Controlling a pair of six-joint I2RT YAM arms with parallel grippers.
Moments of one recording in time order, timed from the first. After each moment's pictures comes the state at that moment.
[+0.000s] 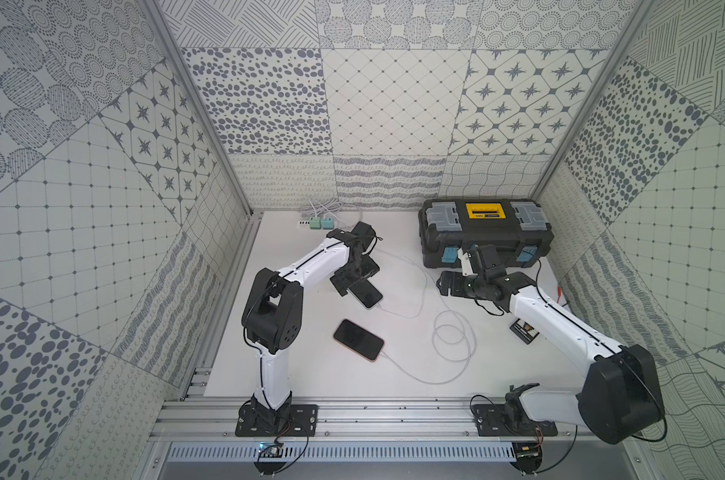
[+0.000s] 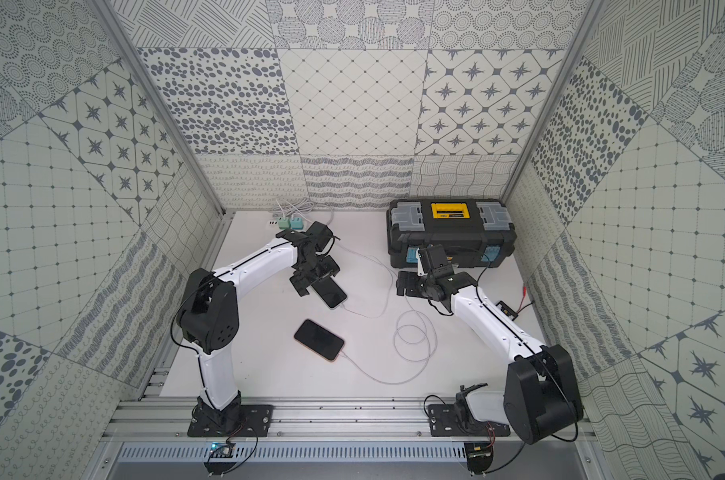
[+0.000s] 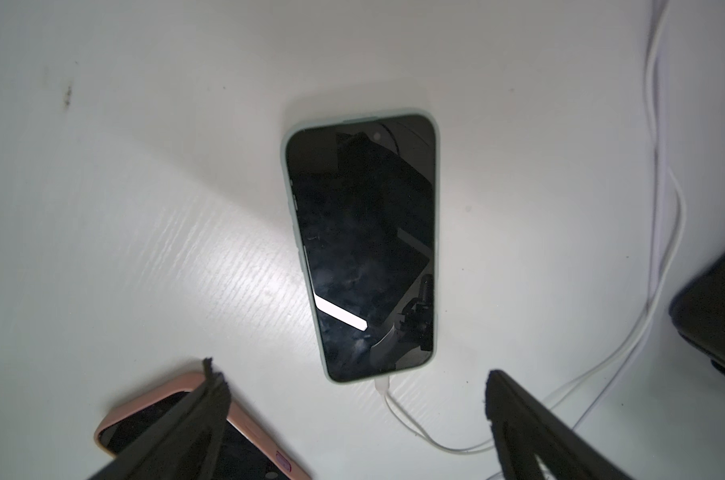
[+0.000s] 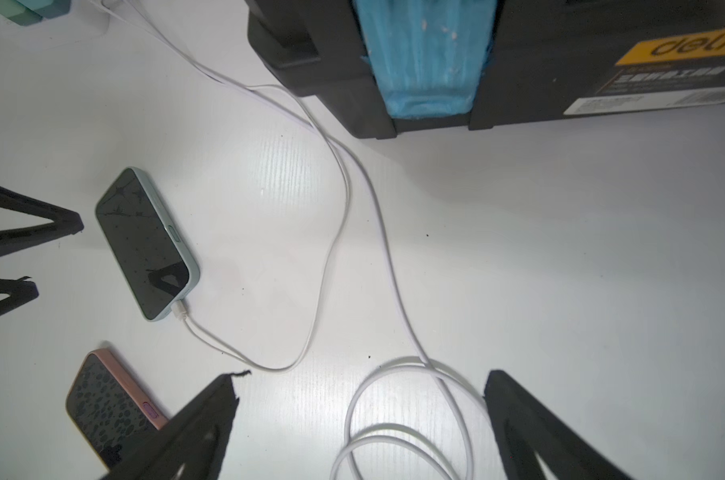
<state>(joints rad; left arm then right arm) -0.42 2.01 1.64 -1.04 -0.01 -1.13 0.36 1.32 0.94 -0.55 -0.06 0.39</state>
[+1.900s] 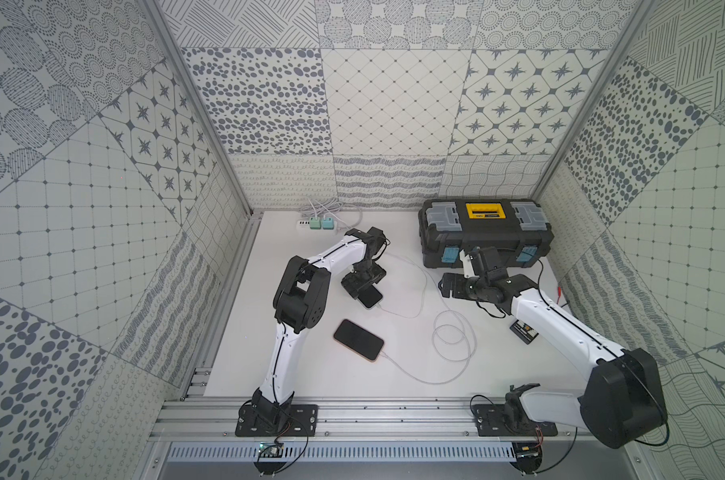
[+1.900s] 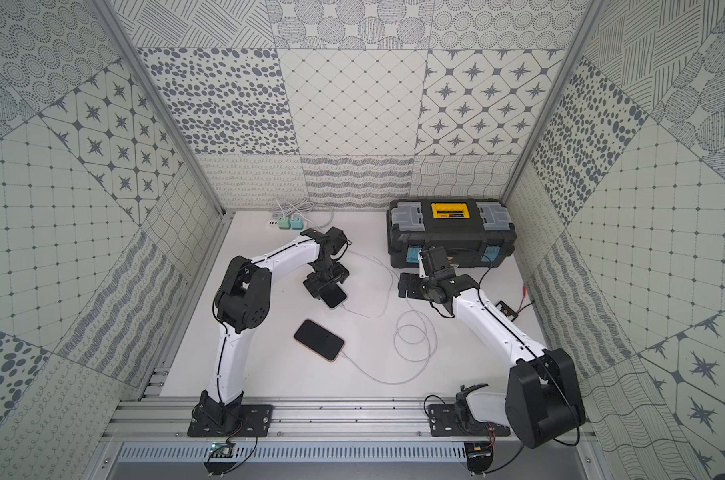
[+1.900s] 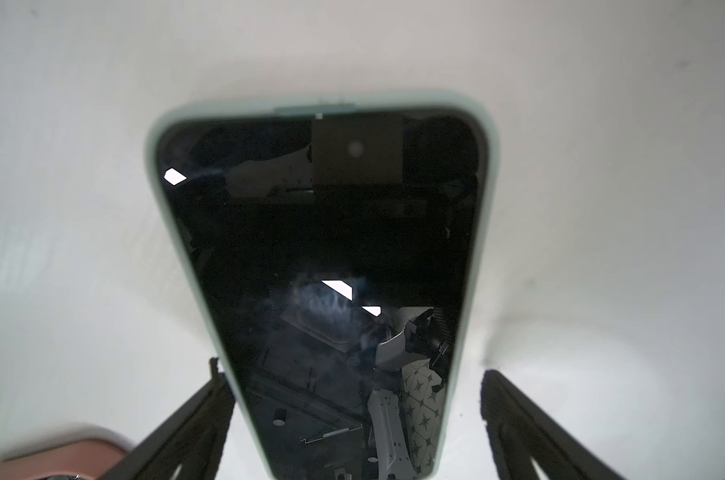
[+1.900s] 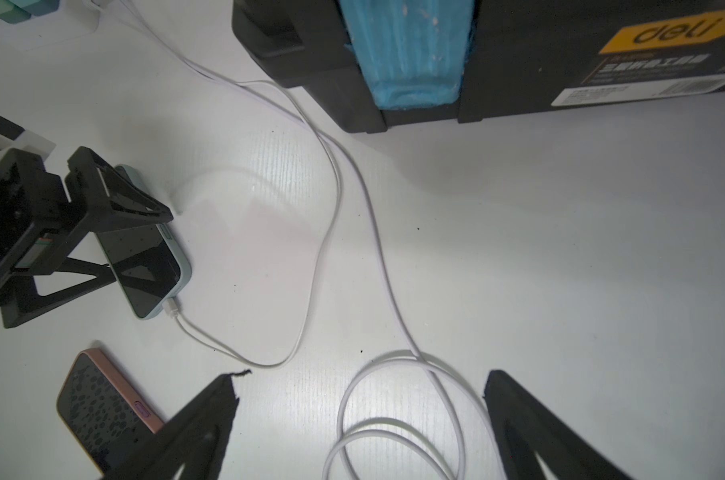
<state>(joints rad) -0.43 2.27 1.82 -1.11 0.02 -1.20 0.34 1.30 0.92 -0.55 -0.05 0.39</state>
